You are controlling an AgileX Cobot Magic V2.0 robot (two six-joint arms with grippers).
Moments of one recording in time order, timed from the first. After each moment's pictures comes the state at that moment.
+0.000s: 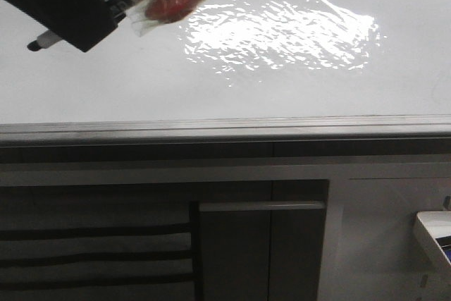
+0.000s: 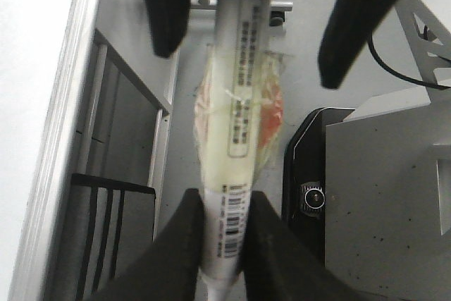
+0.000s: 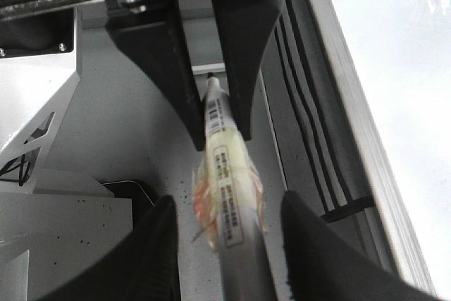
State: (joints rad) left arm -0.67 1.23 -1.11 -0.49 1.06 1.01; right arm 0.66 1.25 -1.16 0.56 0.89 -0.97
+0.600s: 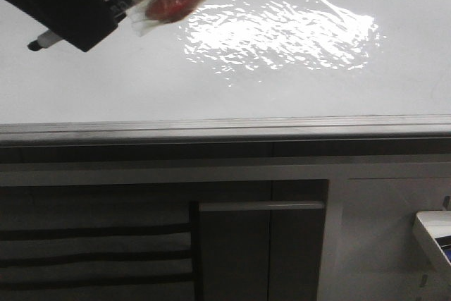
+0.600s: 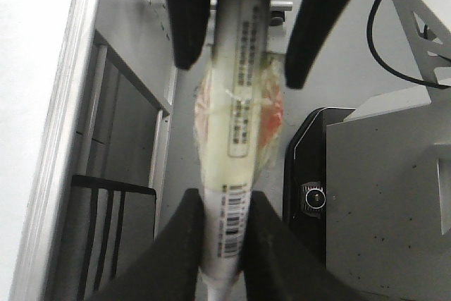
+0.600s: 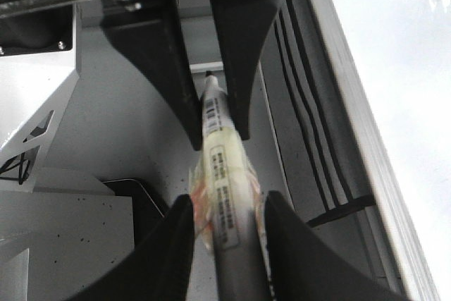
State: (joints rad) left arm -0.67 1.23 -1.11 -0.49 1.06 1.01; right arm 0.66 1.26 -1.16 0.56 0.89 -0.97
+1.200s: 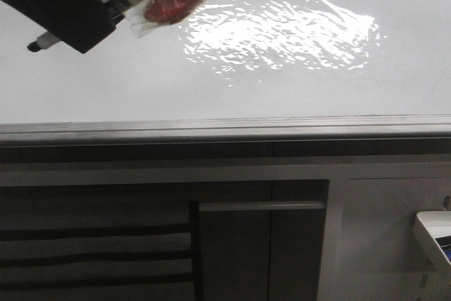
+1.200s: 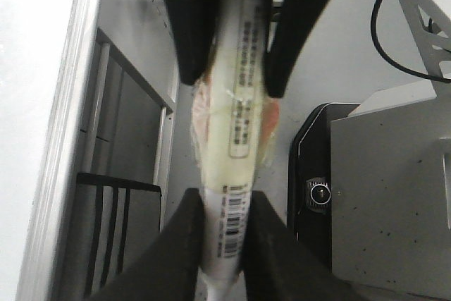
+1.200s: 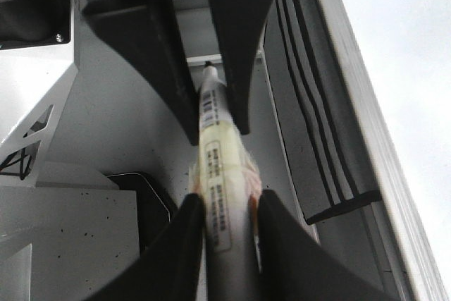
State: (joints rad) left arm -0.67 1.23 -1.11 -0.48 1.05 1.02; right arm 0.66 1.28 -1.16 0.56 0.89 -0.97
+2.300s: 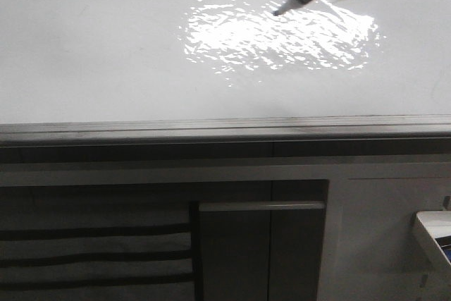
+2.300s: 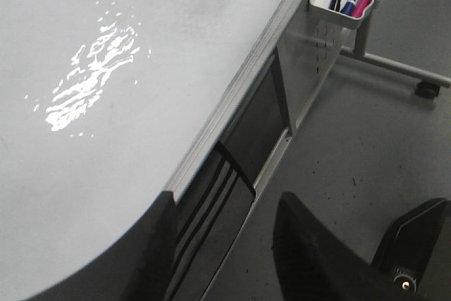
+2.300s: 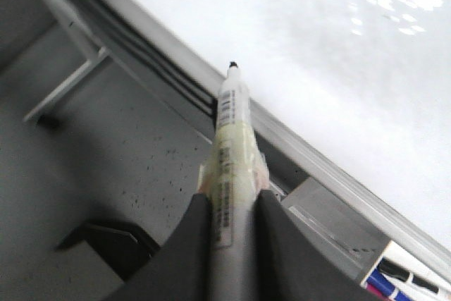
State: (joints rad) left arm -0.67 0.93 -1.00 -0.15 0.84 0.48; right arm 0.45 1.07 -1.03 0.16 0.82 -0.22
